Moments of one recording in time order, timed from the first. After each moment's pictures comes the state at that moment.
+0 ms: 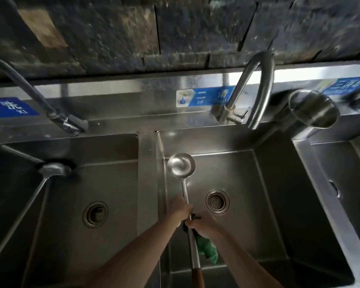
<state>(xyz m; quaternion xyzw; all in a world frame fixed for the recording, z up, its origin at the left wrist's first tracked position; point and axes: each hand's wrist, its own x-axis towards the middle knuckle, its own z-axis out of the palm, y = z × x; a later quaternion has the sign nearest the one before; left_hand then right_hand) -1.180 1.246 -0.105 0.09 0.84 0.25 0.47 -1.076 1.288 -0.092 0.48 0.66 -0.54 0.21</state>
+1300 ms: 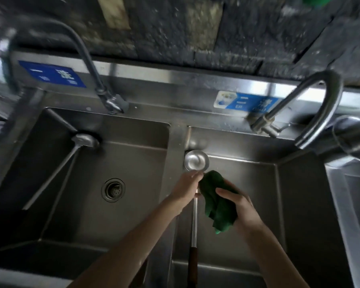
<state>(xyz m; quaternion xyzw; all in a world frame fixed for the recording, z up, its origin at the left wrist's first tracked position) -1.230 1.222 -0.010 0.01 0.71 0.50 0.50 -1.099 1.327 0.005 0.39 0.44 -0.81 -0.02</state>
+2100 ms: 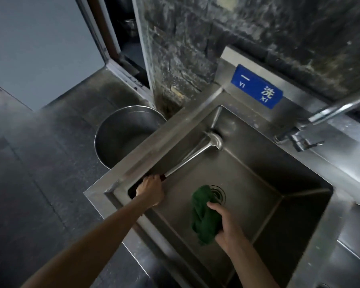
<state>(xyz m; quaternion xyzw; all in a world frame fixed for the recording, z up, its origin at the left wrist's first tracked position) -1.402 0.726 -0.074 -0.07 0.95 0.13 0.29 -1.320 0.949 -0.015 0.46 0.41 -0.74 0.25</state>
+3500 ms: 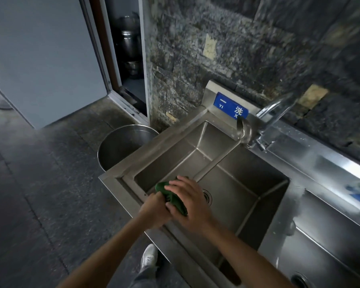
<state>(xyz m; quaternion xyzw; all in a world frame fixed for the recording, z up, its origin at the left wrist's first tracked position) -1.239 0.742 0.046 0.03 0.94 0.29 0.20 -1.241 0.904 0.038 -0.31 0.89 -0.31 -0.10</state>
